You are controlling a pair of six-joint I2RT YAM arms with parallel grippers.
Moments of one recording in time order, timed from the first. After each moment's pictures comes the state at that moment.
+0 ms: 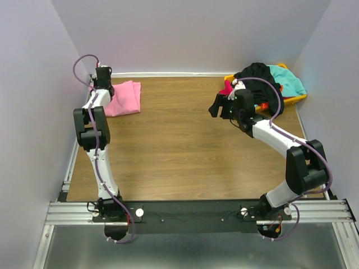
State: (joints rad) left arm 0.14 2.25 1.78 -0.19 -0.46 0.21; right arm 0.35 1.56 1.01 0.08 -0.06 0.34
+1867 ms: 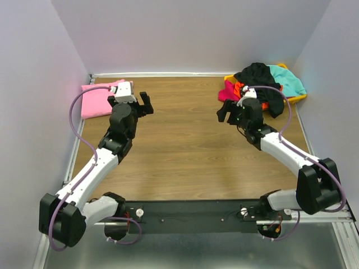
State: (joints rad) left arm -0.40 1.08 0.82 0.20 -0.39 -0.21; right arm 0.35 1.36 0.84 0.11 0.07 0.35
